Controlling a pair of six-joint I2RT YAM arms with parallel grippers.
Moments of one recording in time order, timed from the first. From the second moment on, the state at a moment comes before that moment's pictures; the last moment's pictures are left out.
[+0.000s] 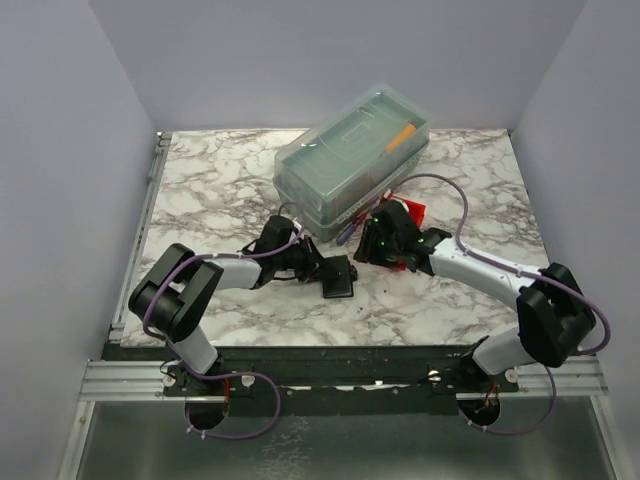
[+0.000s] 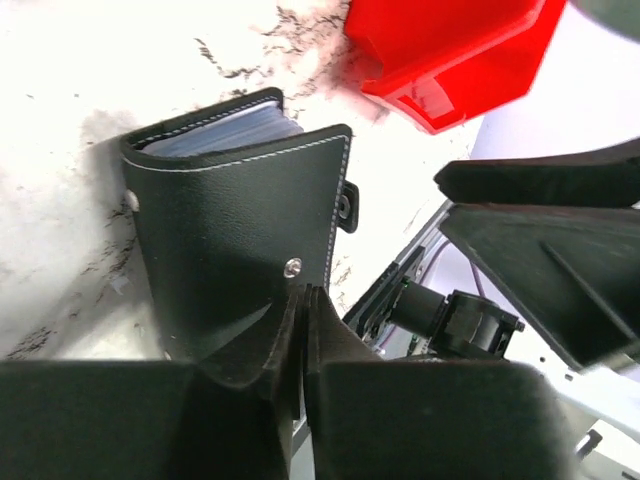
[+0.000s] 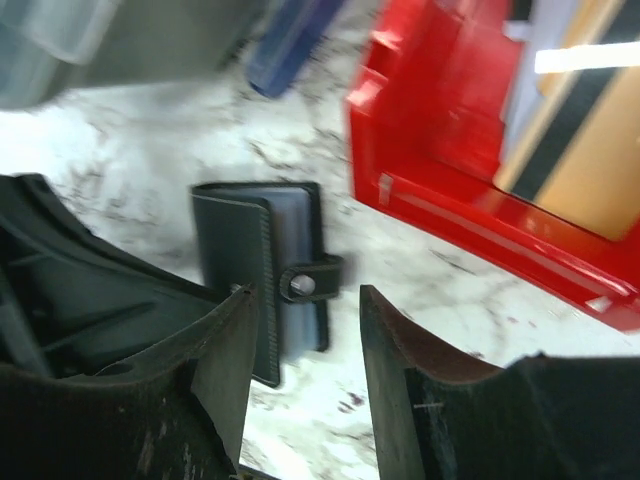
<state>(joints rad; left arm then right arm) -0.55 1.64 0.64 0.36 0.60 -1.10 0.68 1.44 0.88 -0.32 0.10 0.74</state>
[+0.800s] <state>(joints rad) -0.56 1.74 0.67 0.38 0.59 -1.08 0.80 1.71 1.16 -0.58 0.19 0.78</state>
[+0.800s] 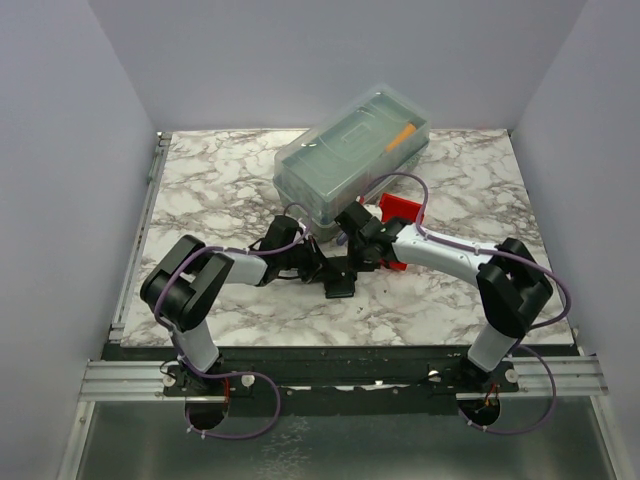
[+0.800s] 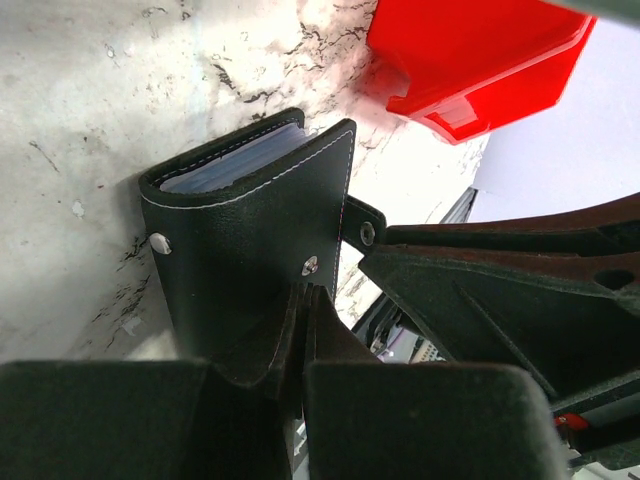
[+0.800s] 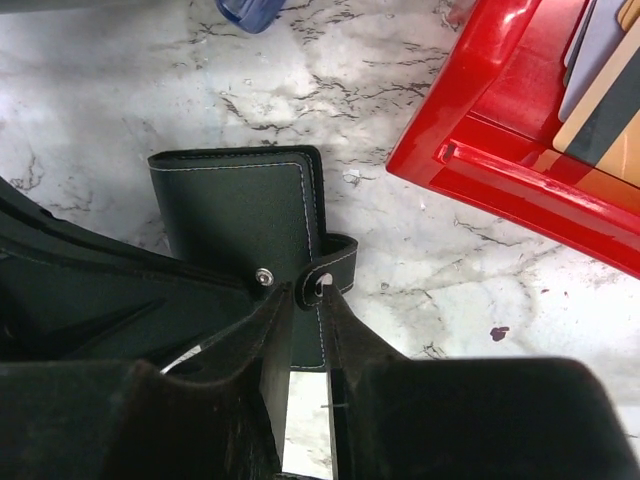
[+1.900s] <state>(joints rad) -0.53 1.68 0.76 0.06 0.52 -0.90 0.80 1.53 0.87 -0.30 0.22 0.75</state>
